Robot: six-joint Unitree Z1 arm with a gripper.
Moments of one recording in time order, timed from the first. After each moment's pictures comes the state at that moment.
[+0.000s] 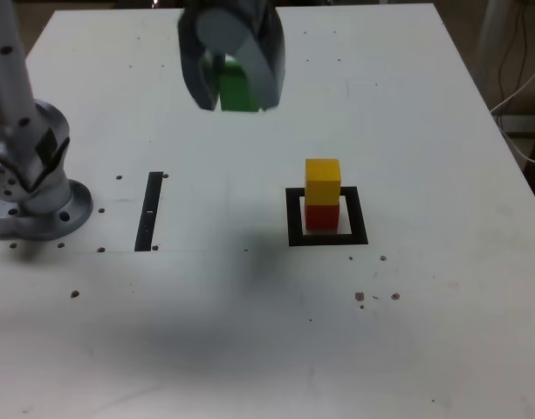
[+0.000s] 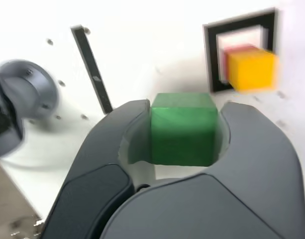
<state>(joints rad) -0.20 1.67 -1.66 1.59 0.10 -0.04</state>
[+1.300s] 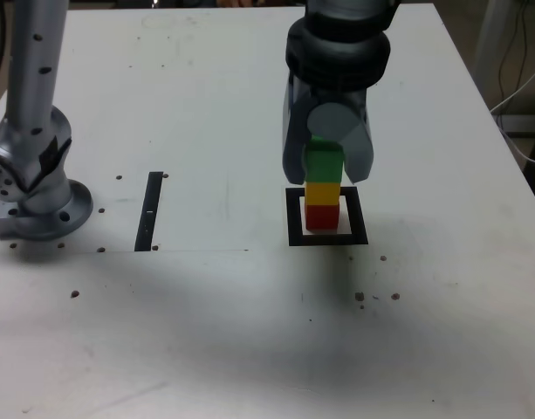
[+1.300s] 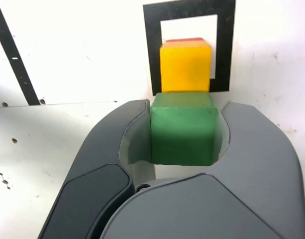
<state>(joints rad) -0.24 2.00 -1.80 1.48 0.10 -0.20</state>
